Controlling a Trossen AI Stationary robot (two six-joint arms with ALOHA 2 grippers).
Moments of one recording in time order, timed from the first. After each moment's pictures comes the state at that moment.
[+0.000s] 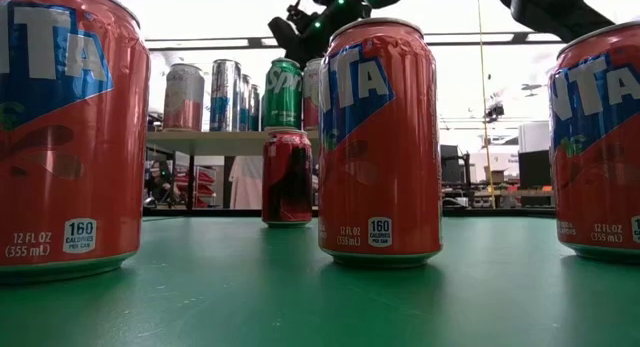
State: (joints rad) left arm 0.03 0.44 0.69 -0.17 -0.59 0.62; right arm -0.46 2.19 2.36 -0.60 0.08 0.00
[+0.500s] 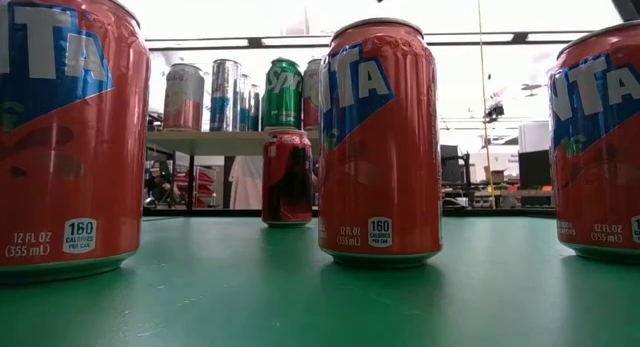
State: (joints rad) left arm 0.04 0.71 0.84 -0.01 -0.38 0.63; right arm -0.44 1.85 2.36 -0.89 -0.05 -0.01
